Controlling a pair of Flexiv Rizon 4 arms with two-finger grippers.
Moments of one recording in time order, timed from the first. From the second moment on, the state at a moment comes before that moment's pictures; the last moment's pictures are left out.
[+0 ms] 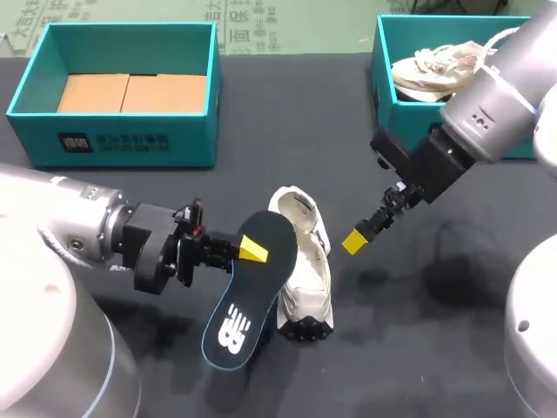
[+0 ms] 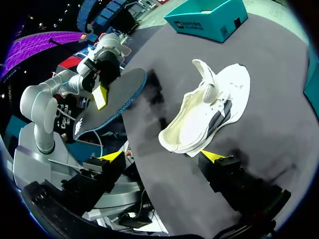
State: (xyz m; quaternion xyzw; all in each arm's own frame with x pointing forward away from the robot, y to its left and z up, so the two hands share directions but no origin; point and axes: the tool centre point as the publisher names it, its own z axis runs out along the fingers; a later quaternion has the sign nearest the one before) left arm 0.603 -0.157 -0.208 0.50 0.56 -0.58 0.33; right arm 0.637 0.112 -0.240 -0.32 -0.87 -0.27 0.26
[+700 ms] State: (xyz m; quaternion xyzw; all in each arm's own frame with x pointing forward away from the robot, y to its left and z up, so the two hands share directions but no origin) left arm 0.579 -0.157 -0.254 0.48 0.56 -0.62 0.26; right arm 0.619 0.122 -0.285 -0.24 -0.94 -0.22 0.14
